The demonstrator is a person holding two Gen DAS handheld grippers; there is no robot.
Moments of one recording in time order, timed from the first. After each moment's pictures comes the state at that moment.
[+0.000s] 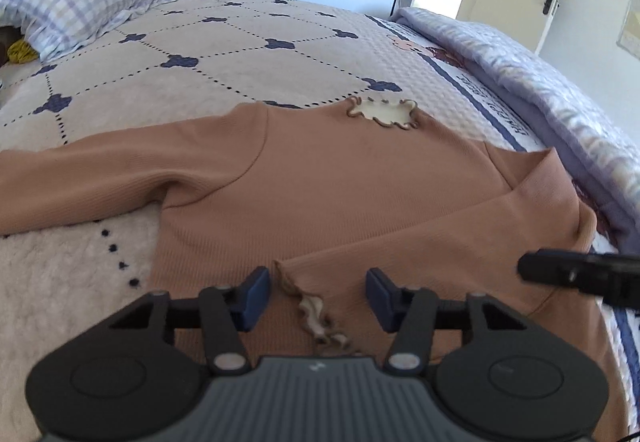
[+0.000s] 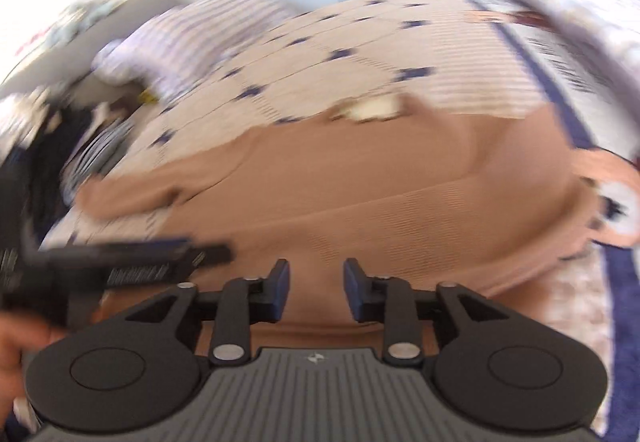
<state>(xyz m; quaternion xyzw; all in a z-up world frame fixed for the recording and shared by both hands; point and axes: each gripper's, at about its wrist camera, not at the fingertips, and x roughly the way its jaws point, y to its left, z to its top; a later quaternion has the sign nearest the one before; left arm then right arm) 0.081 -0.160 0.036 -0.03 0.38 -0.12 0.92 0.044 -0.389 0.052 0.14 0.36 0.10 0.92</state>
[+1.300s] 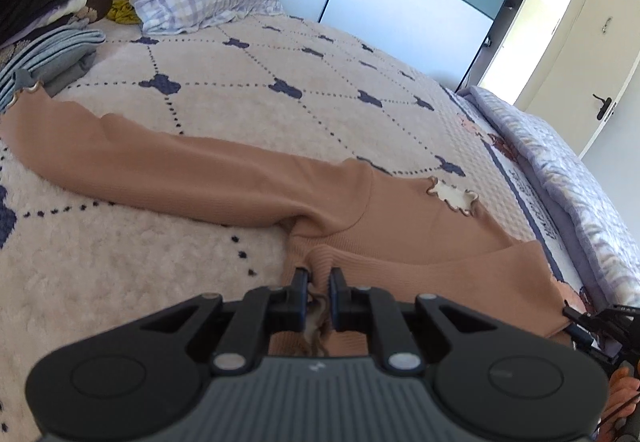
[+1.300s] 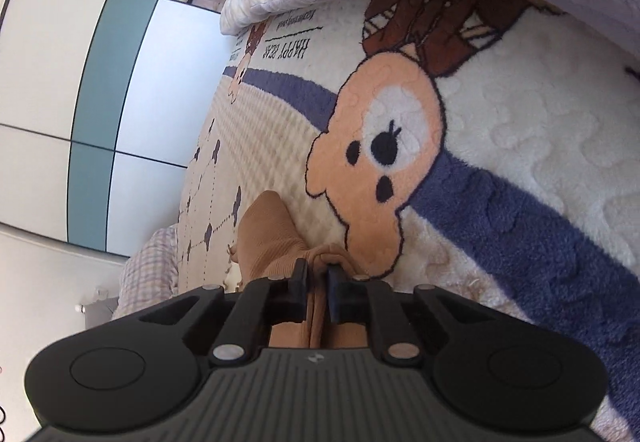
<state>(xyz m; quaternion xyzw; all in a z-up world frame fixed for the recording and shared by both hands) 0.060 -0.077 0.056 -0.17 0.36 -0.02 0.92 0.032 -0.516 -0.010 0.60 0.25 -0.07 0.76</state>
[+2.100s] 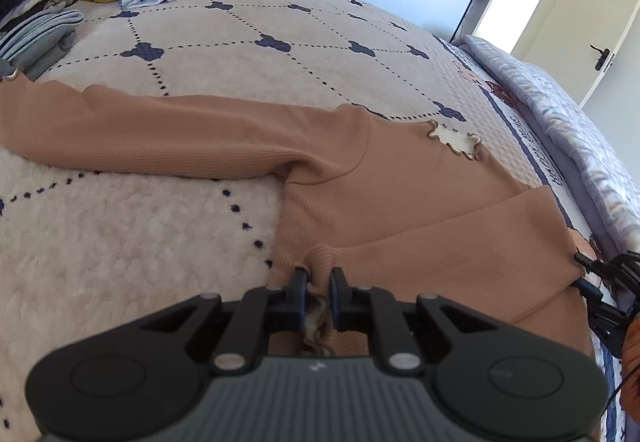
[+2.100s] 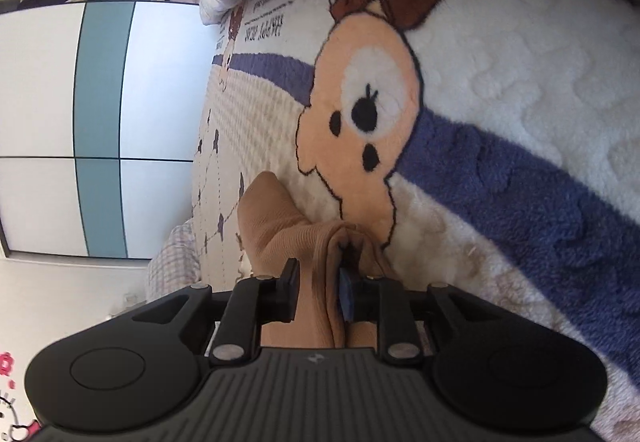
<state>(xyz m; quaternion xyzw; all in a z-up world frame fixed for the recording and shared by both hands) 0.061 -0.083 0.046 -0.14 0.40 -0.05 0.90 0.030 -0.519 -0.008 0.62 0.27 -0.07 0.73</state>
